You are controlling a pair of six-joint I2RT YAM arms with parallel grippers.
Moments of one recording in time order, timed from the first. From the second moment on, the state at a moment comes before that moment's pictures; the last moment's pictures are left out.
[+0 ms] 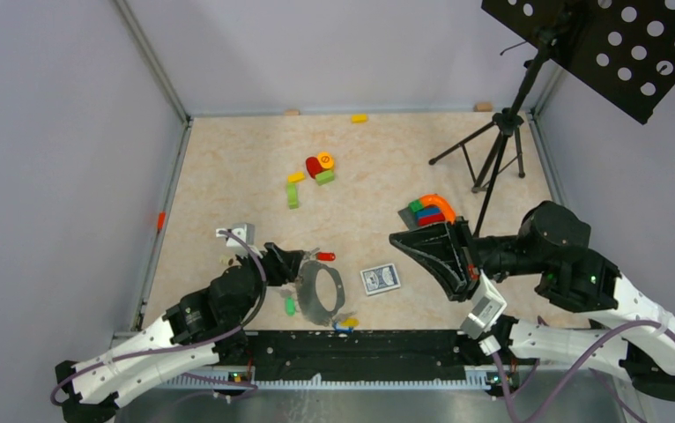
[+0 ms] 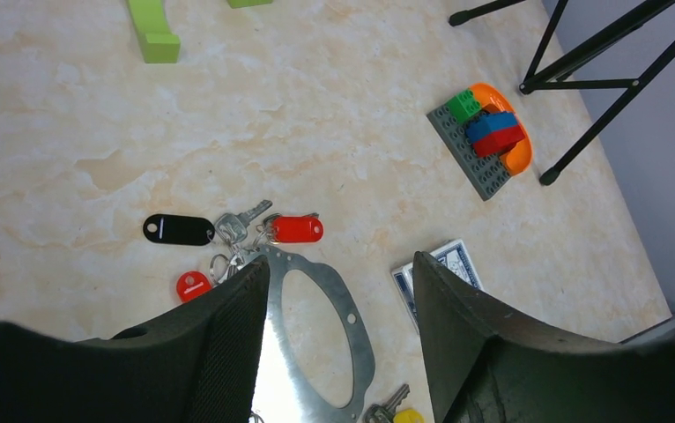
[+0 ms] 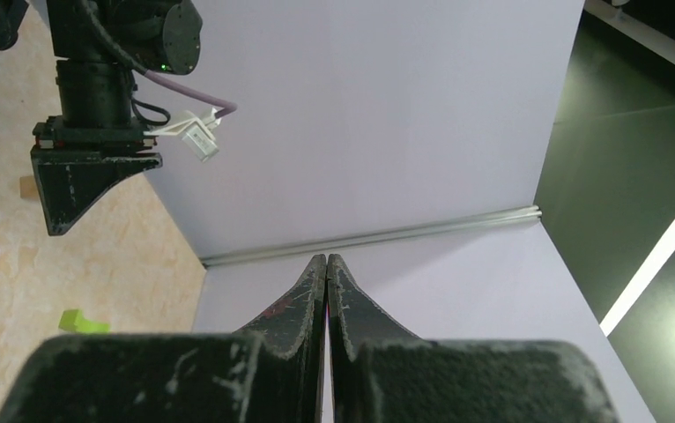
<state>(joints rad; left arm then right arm) -1.03 0.32 0.40 -0.39 -0.60 -0.74 1.13 0.72 1.15 -0.36 -0.54 -1.41</state>
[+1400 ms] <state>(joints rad) -1.03 0.78 0.45 -0.67 -0.61 -1.27 1.13 0.86 0.70 -0.05 0.09 0.29</state>
